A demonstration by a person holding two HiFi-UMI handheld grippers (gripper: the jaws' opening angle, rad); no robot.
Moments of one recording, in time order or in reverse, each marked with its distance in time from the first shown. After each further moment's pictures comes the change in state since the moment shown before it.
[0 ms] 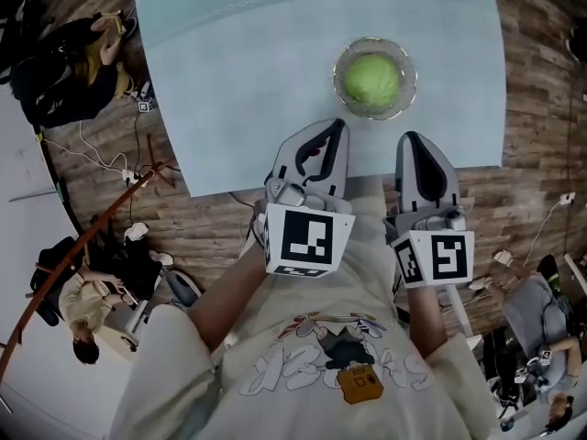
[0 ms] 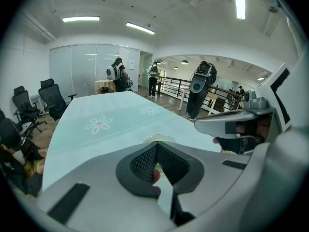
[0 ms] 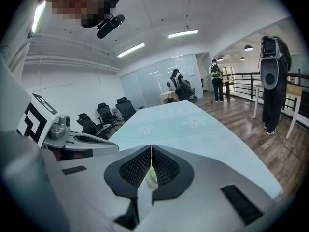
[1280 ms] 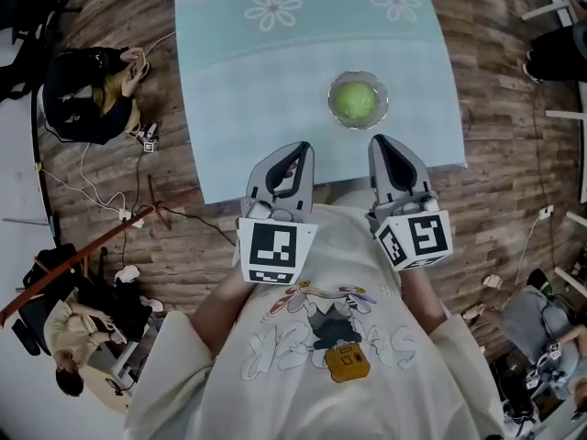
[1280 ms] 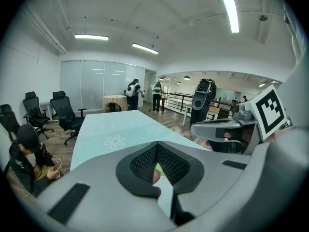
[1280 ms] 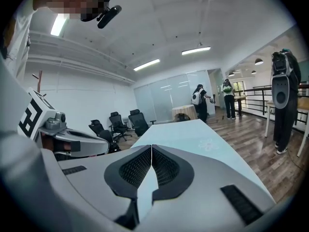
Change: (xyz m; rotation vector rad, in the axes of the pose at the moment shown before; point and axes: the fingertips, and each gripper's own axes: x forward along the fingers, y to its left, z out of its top) left arm -0.143 0.016 0.047 -0.010 -0.176 0.070; right arm -0.062 0.087 0.067 -0.118 -0.169 0.097
